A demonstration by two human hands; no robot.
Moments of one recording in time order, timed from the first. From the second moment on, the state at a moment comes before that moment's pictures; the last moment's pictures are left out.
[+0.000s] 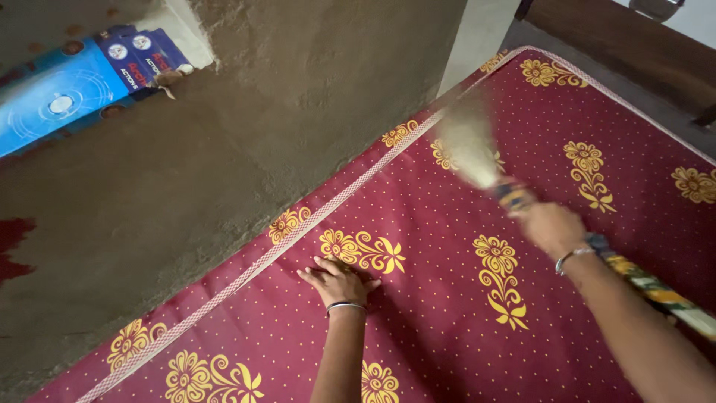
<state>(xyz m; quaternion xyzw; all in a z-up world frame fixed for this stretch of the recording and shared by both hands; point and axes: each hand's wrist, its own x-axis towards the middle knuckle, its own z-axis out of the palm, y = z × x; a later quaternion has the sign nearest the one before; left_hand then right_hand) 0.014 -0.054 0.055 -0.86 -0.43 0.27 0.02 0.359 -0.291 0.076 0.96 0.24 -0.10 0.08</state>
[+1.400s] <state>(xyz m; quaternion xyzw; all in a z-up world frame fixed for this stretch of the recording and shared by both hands) -0.017 -0.049 0.071 -0.87 -0.43 0.22 -0.12 0.267 -0.403 0.068 0.98 0.13 -0.16 -0.05</state>
